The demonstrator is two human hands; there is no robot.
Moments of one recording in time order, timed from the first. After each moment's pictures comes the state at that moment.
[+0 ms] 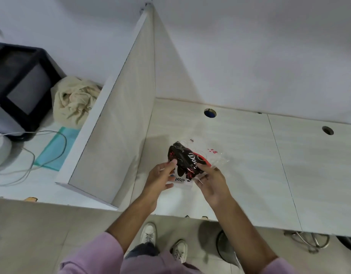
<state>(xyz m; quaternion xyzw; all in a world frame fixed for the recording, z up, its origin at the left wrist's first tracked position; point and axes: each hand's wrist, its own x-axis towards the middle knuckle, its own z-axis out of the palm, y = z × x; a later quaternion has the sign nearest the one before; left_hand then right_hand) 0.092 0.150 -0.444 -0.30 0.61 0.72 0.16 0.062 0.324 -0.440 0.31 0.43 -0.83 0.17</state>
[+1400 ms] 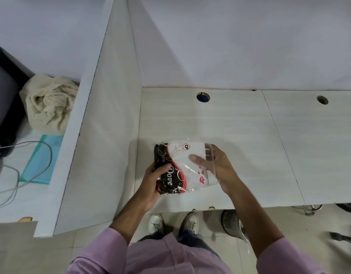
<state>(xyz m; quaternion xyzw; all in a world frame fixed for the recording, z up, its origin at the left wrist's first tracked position) 0.078 0.119 -0.466 -0.20 0.47 0.84 0.21 0.035 0.333 -0.442 0.15 0.71 -0.66 0.20</state>
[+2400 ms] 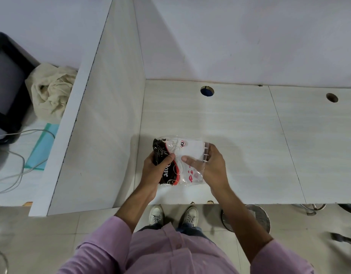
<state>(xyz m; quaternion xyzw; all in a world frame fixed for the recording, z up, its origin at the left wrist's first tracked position) 0.074 0.135 -0.476 -0.27 0.59 0.75 0.12 0.057 0.311 -0.458 0.17 0.78 -0.60 0.10</state>
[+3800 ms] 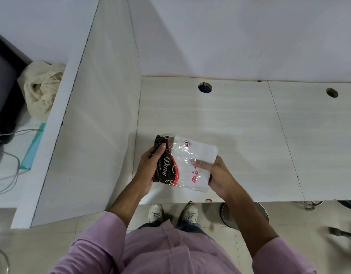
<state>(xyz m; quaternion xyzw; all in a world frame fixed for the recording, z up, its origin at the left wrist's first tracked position) 0.059 0.126 -0.479 -0.27 0.57 0.76 0.18 0.060 0.340 -0.456 0.18 0.55 -0.77 0.26</state>
